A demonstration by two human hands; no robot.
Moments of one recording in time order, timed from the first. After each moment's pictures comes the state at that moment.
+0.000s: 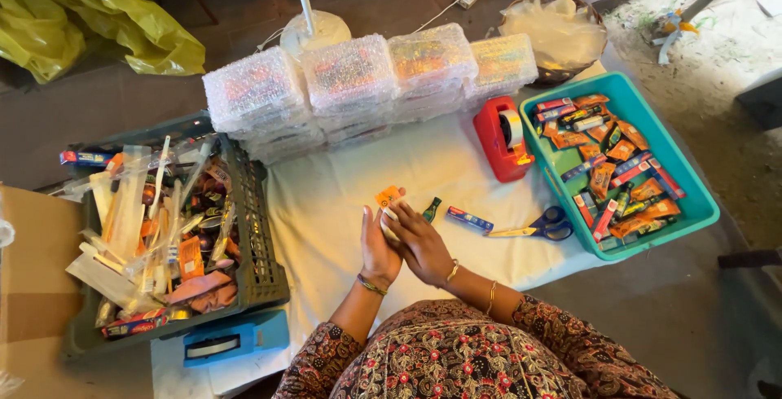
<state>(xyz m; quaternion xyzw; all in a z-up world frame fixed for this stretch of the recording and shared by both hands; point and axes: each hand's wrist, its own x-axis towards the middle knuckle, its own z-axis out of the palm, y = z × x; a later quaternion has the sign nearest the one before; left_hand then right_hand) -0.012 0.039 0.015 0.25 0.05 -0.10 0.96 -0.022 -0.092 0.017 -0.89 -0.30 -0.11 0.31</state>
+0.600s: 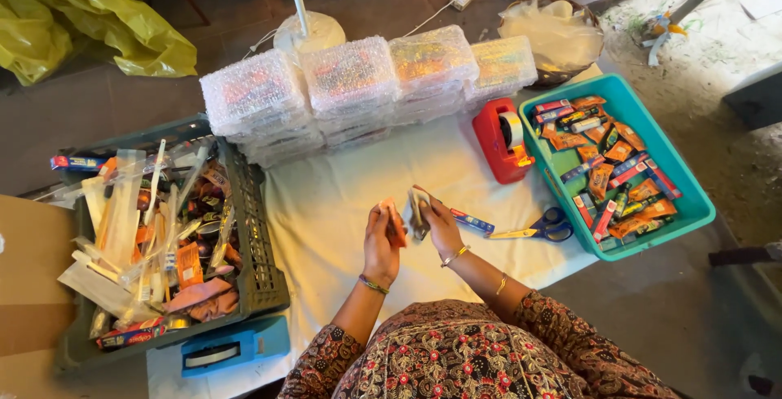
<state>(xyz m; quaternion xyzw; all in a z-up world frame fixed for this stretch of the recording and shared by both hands) 0.006 0.036 -0.124 0.29 0.08 -0.05 0.95 0.031 -0.121 -0.105 -0.60 0.02 0.06 0.80</state>
